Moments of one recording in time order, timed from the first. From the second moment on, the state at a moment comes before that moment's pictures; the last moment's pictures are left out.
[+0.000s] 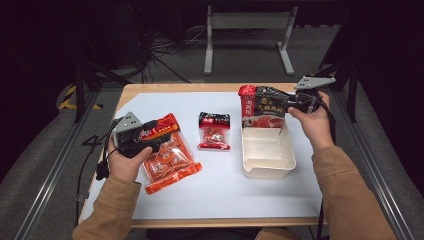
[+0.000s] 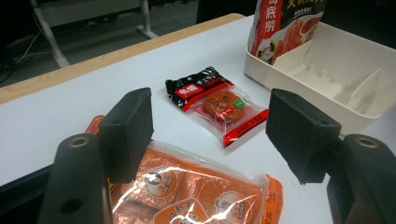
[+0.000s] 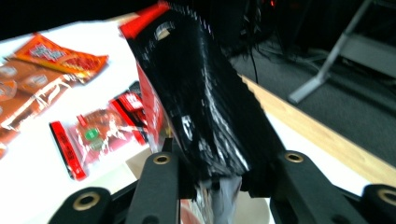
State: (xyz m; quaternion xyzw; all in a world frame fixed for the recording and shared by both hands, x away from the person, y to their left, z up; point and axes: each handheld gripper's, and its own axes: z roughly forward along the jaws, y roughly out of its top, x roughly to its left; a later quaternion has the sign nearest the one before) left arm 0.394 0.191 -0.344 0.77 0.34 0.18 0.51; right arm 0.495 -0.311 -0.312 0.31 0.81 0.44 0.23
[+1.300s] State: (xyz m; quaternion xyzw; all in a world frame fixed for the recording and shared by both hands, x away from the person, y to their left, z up) left arm 0.398 0.190 -0.353 0.80 0.31 0.16 0.49; right arm 0.448 -0.353 -0.313 0.37 0.75 0.49 0.22
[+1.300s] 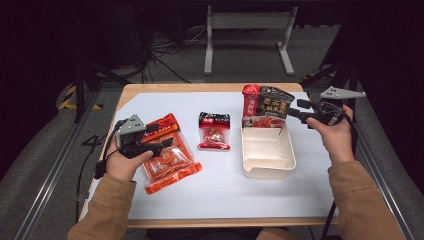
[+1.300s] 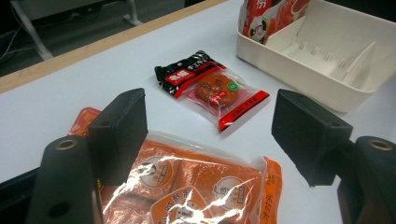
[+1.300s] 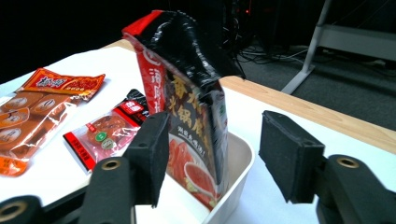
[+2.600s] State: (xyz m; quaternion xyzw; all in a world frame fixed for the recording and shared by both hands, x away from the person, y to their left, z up) left arm 0.427 0.252 -0.379 0.75 0.43 0.21 0.46; right arm 0.398 -0.328 -0.345 0.31 0.77 0.51 0.21
